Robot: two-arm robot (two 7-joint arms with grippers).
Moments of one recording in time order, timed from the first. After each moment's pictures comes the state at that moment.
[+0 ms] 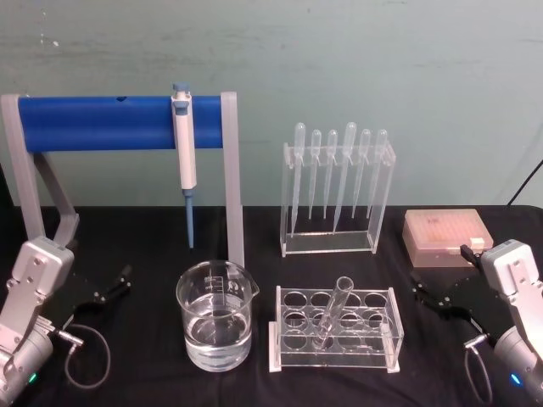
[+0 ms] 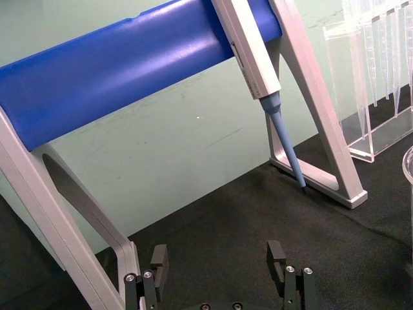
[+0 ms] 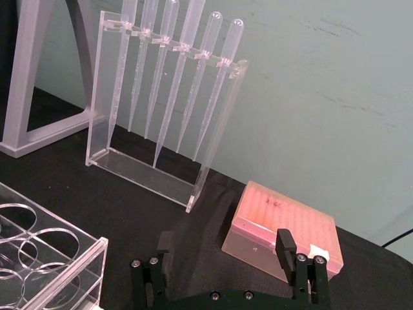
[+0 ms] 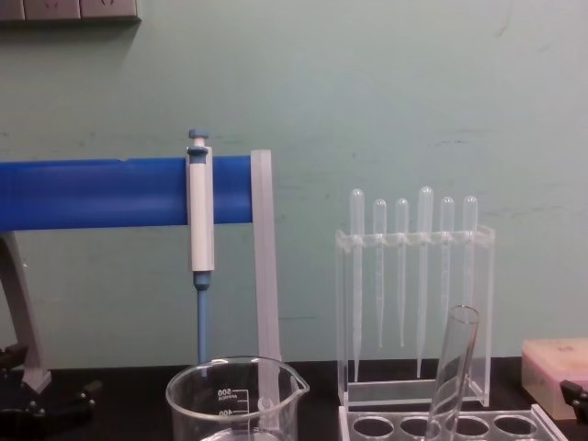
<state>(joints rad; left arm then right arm) -0.20 0.60 0.45 -1.41 -0.25 -0.12 0.03 0.20 0.60 -0.45 -1.41 0.25 -0.12 -0.03</state>
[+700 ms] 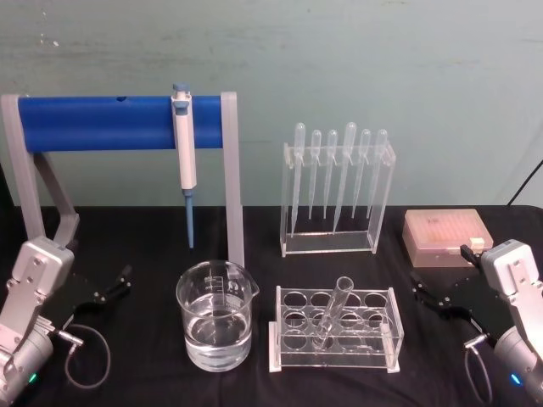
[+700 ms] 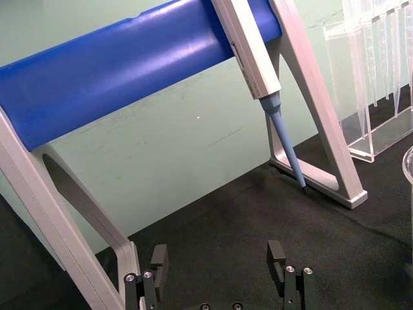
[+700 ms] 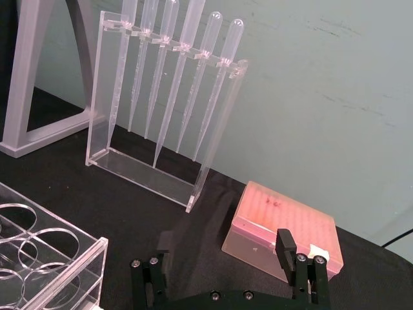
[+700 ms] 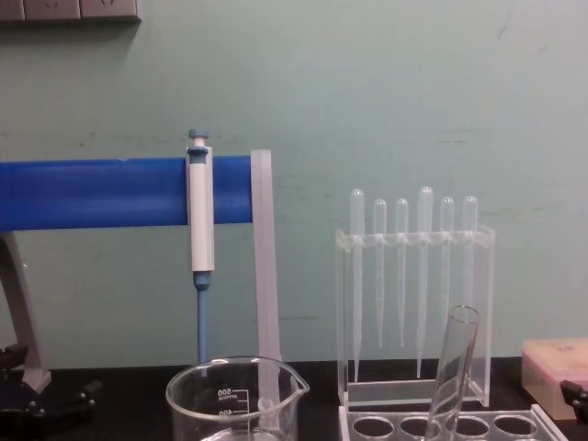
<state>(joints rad) -0.20 0.60 0.45 -1.41 -0.25 -0.12 0.03 0.20 0.60 -0.45 -1.41 0.25 -0.12 -0.03</state>
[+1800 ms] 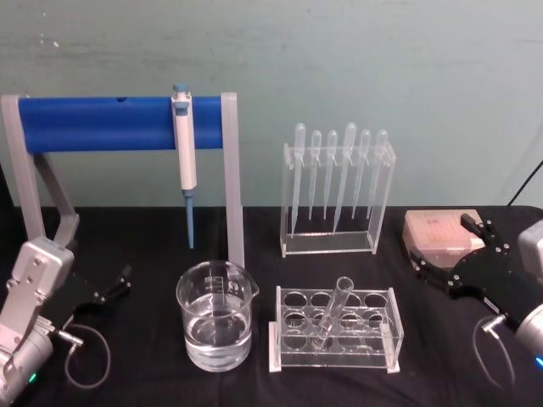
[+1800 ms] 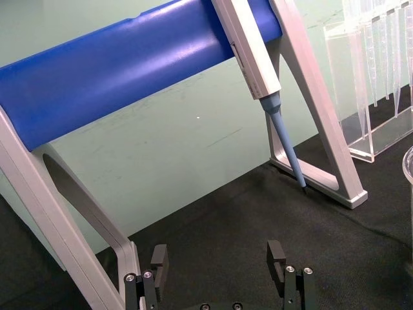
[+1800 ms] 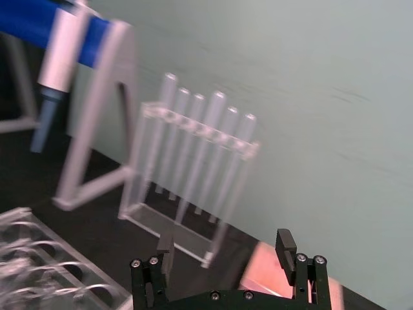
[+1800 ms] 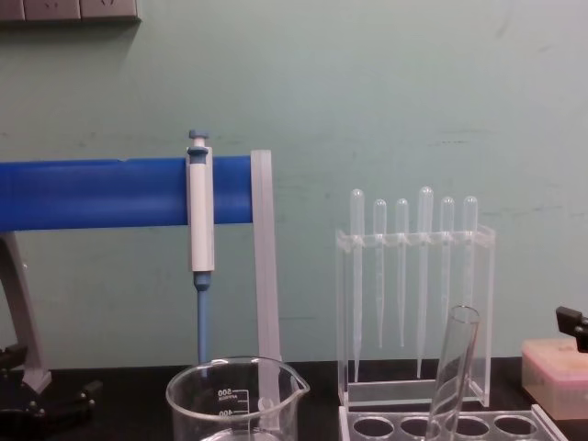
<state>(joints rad) -0.20 0.60 0.45 -1.41 -0.25 -0.12 0.03 0.14 0.68 -0.37 -1.57 0.31 -0.17 0.11</state>
